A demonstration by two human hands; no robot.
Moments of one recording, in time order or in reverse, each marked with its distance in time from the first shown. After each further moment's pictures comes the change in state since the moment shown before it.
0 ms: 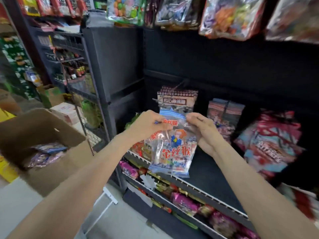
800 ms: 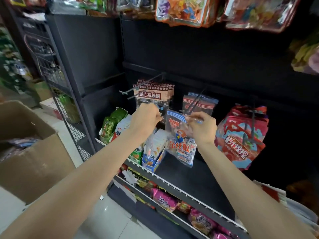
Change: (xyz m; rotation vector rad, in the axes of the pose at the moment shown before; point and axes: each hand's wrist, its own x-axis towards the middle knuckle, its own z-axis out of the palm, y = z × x) left_hand 0.057 0.071 0.101 0.382 0.273 -0.182; right_hand 0.004 -0.003 -0.107 -0.578 0.485 -0.307
